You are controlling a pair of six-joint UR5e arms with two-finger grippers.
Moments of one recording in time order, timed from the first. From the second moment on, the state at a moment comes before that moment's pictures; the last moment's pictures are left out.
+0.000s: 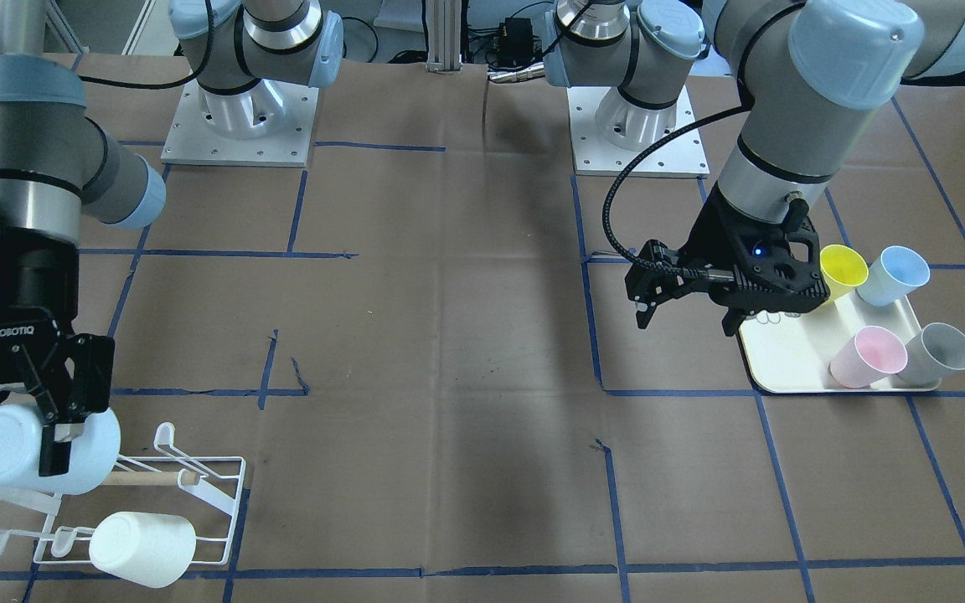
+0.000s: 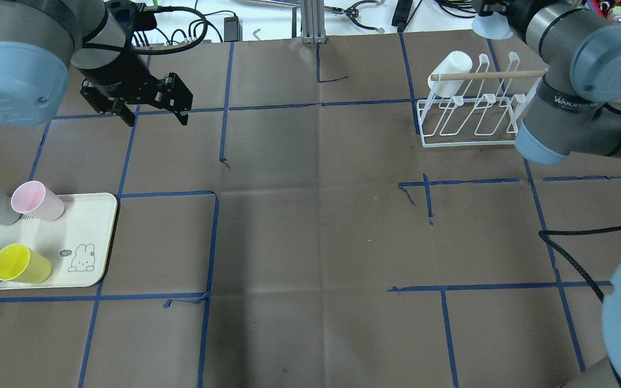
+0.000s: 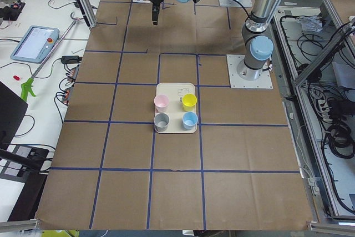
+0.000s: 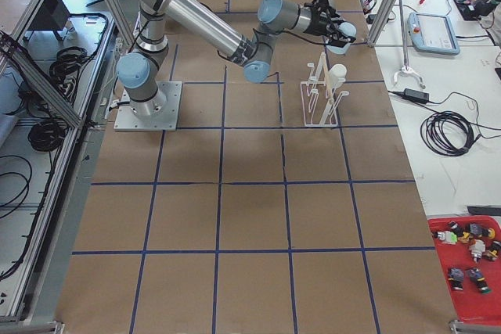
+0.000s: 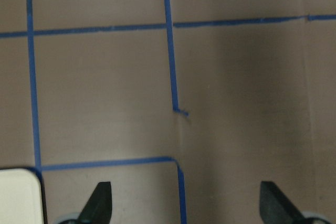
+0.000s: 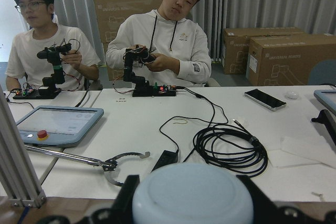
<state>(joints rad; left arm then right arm) -1.53 -1.65 -1.58 -1.47 1.56 0.07 1.34 -1.18 1.82 -3.42 -1.29 -0.10</state>
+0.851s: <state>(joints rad) -1.53 -1.59 -1.59 -1.57 1.56 0.00 1.25 -0.97 1.66 -3.44 -1.28 -0.17</state>
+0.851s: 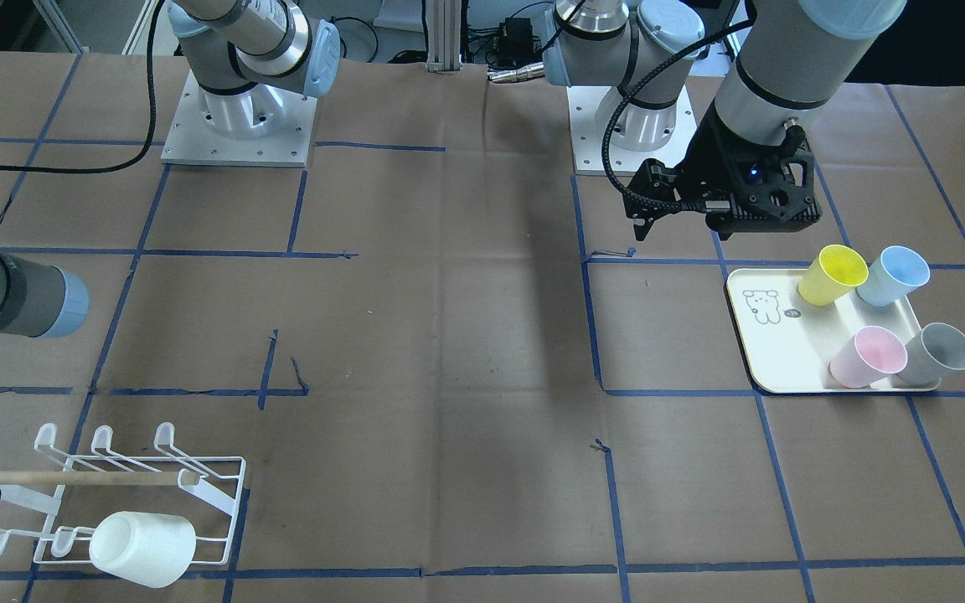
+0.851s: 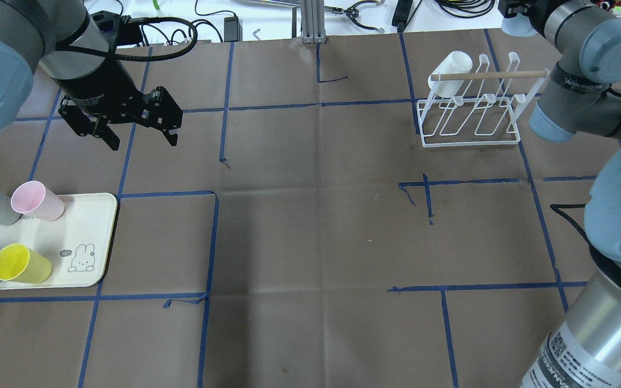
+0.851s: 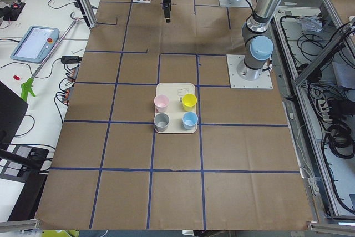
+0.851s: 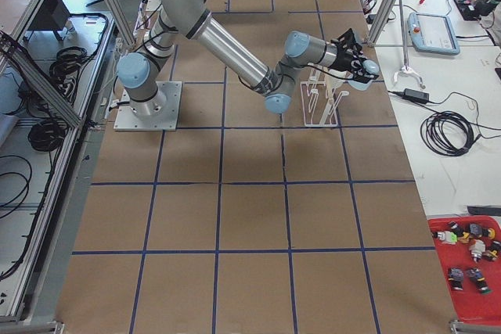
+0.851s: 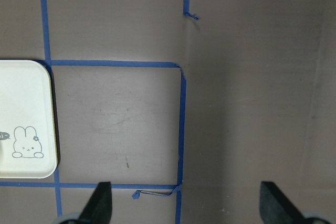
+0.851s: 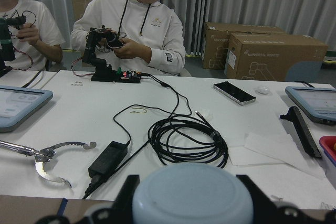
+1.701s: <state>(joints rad) -1.53 -1.59 -1.60 -1.57 1.56 -0.04 1.24 -0.96 1.77 -3.48 -1.28 -0.17</state>
